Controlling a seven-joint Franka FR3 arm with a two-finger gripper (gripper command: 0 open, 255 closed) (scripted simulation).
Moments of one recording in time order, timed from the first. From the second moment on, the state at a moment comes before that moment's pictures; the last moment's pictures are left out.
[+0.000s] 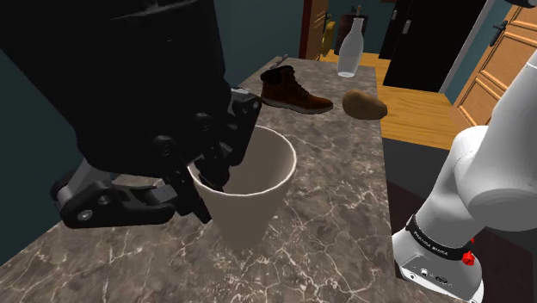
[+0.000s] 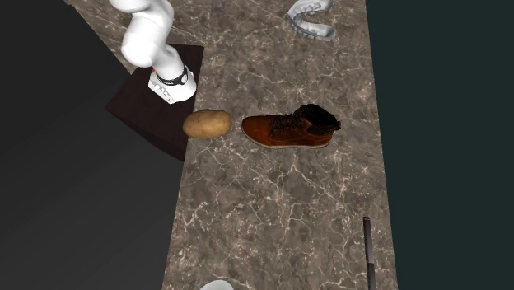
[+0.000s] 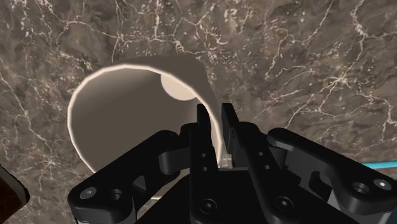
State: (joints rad) arm 0.26 0.00 0.92 -1.56 -0.13 1.46 1.15
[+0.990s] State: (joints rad) arm 0.25 -0.05 0.91 -1.80 -0.09 1.67 1.13
